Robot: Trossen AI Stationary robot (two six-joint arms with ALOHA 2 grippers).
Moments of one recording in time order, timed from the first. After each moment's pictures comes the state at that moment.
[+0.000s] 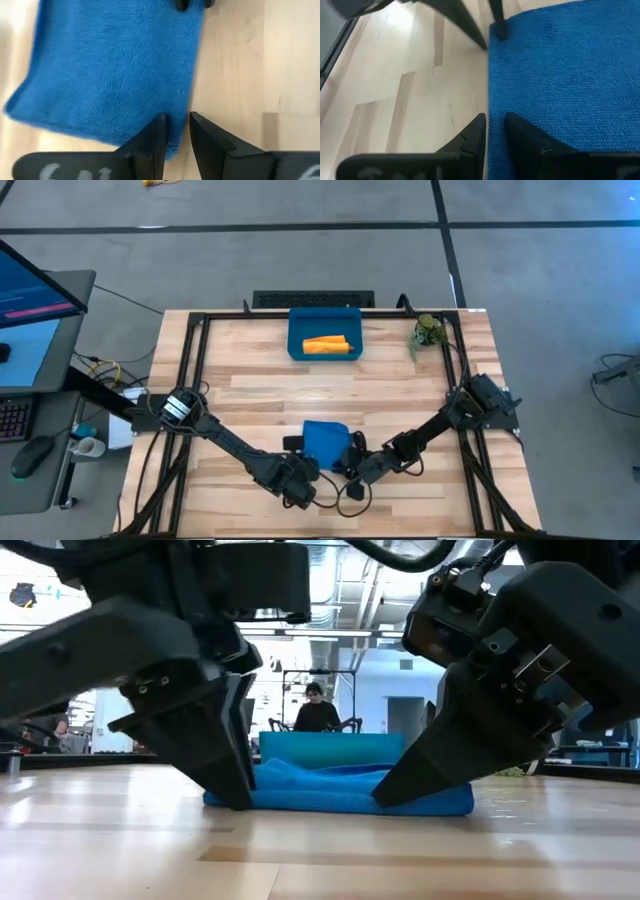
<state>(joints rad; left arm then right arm) -0.56 2.09 1.41 -0.65 -0.44 -0.53 0.54 2.00 0.84 0.44 0.34 0.52</state>
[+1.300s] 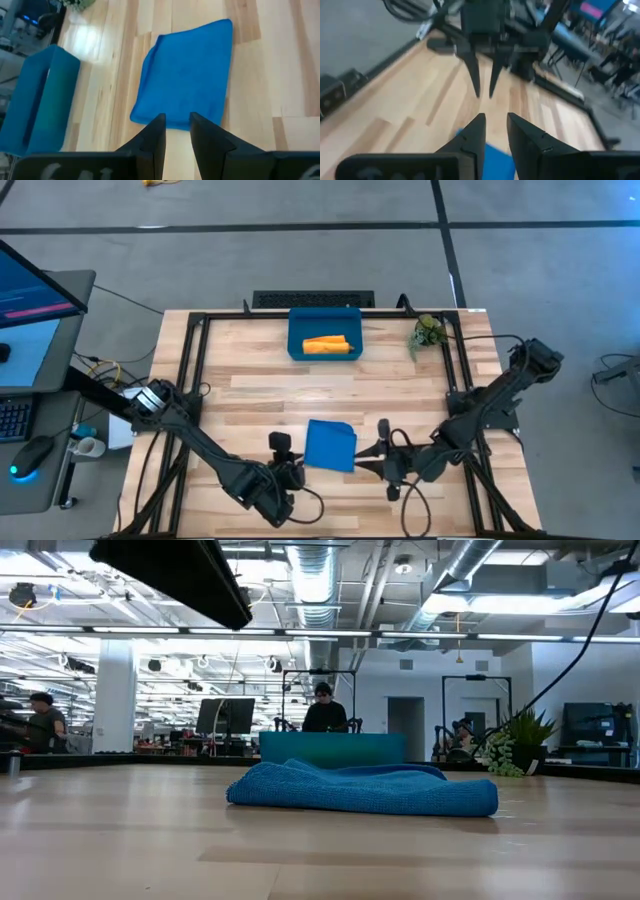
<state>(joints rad) -0.68 1.91 1.44 -0.80 -0.81 -0.46 0.72 1.43 0.84 0.17 0.64 -0.28</state>
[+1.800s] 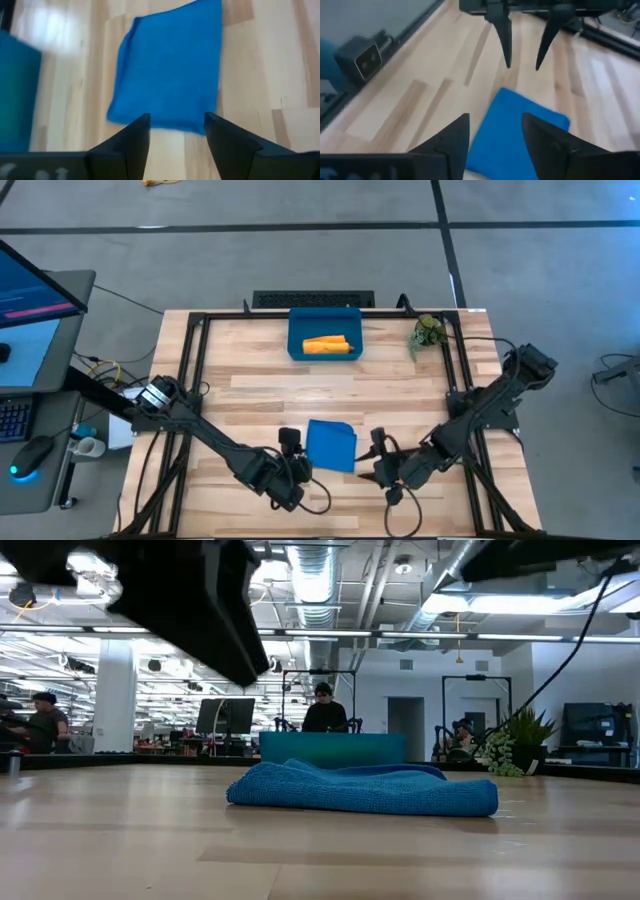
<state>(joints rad) -0.60 1.92 1.38 -0.69 -0.63 -0.35 0.70 1.51 0.84 0.02 0.49 -0.01</state>
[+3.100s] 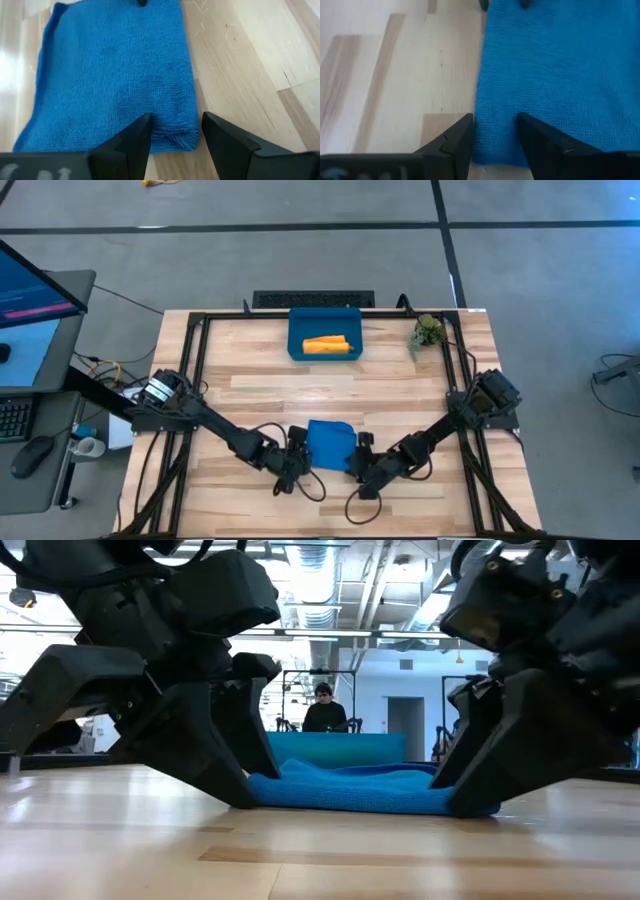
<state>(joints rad) -0.47 1.93 0.98 -0.02 -0.36 -0.04 0.60 1.90 0.86 0.13 0.39 0.41</state>
